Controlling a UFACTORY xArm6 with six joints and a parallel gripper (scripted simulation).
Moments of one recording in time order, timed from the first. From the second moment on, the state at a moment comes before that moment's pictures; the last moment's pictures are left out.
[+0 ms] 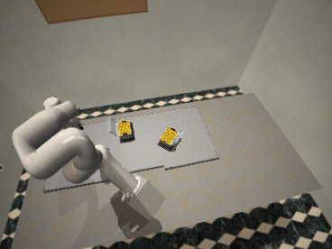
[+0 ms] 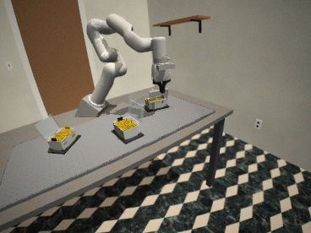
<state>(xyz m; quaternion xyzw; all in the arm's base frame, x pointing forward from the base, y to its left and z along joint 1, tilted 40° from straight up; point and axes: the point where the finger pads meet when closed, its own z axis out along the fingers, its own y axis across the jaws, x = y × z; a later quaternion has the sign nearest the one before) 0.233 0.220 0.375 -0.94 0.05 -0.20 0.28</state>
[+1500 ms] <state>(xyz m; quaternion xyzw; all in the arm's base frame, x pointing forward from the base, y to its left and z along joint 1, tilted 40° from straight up) 0.219 0.231 0.357 -0.94 0.05 -0.20 0.28</state>
